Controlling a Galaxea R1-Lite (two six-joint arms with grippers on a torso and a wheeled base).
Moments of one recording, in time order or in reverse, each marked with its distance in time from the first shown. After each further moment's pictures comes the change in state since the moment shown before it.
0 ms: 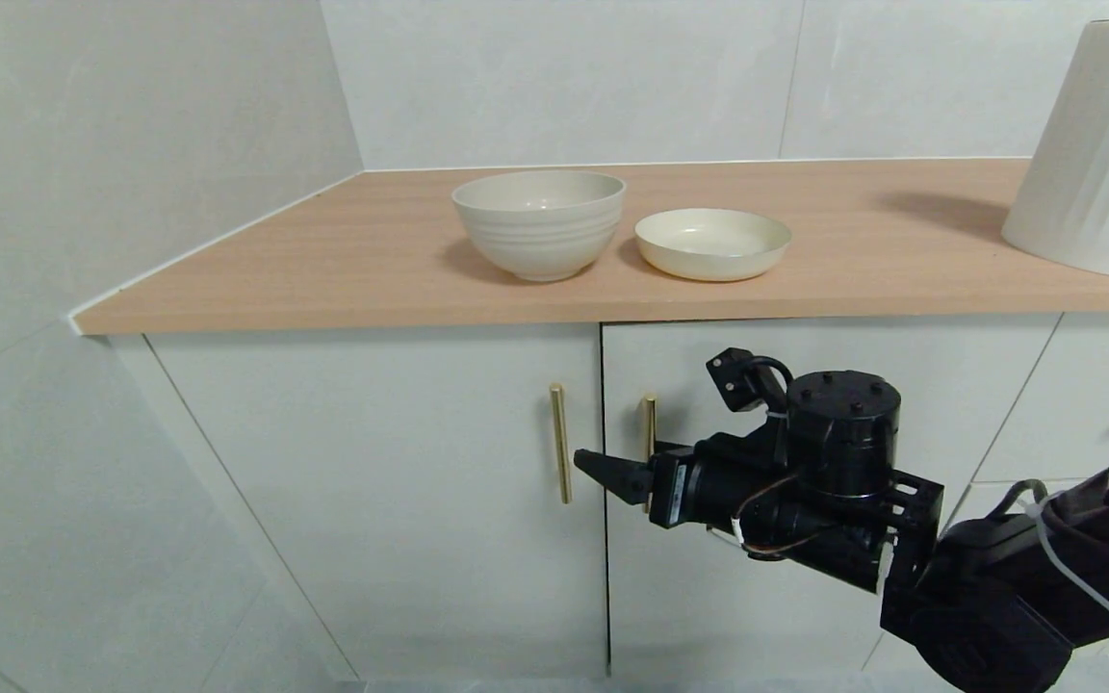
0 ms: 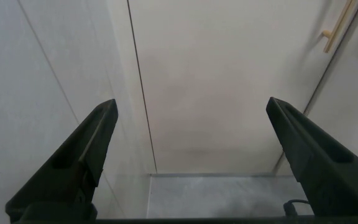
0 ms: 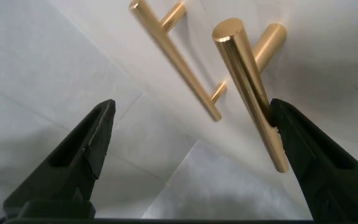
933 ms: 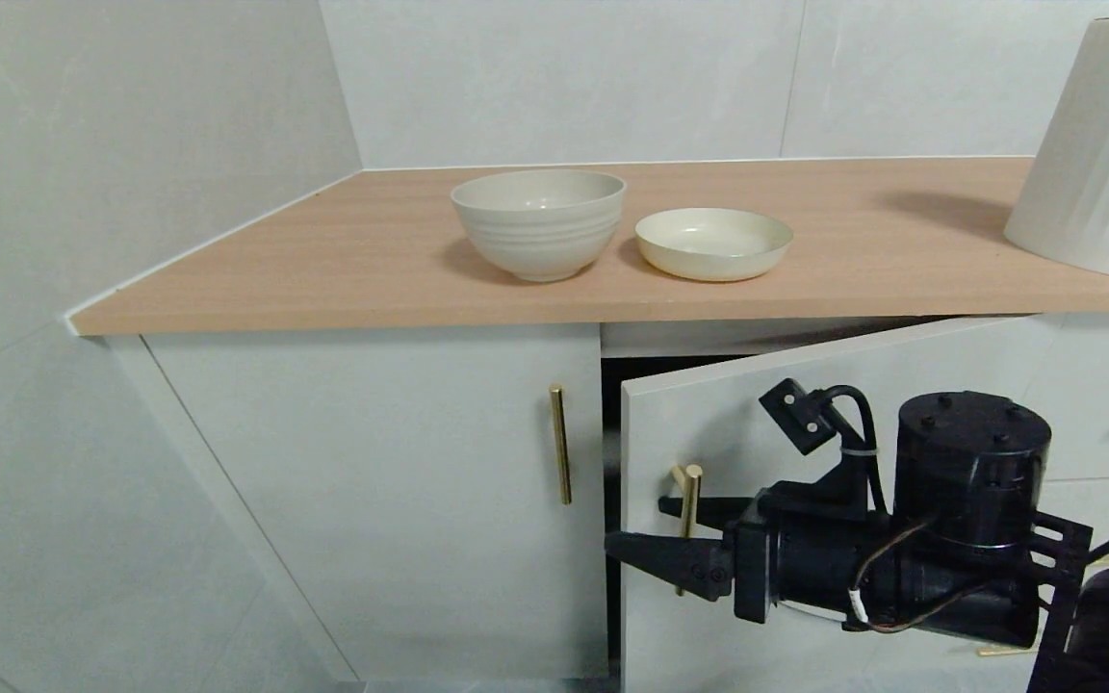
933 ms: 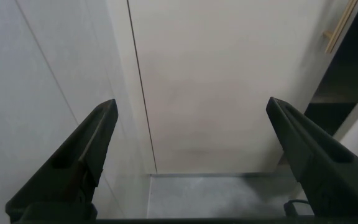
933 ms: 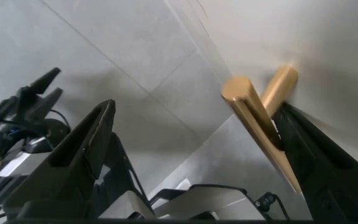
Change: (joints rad) left arm 0.000 0.000 0.000 0.000 0.000 0.000; right arm 0.004 -0.206 0.213 0.012 0.260 0.001
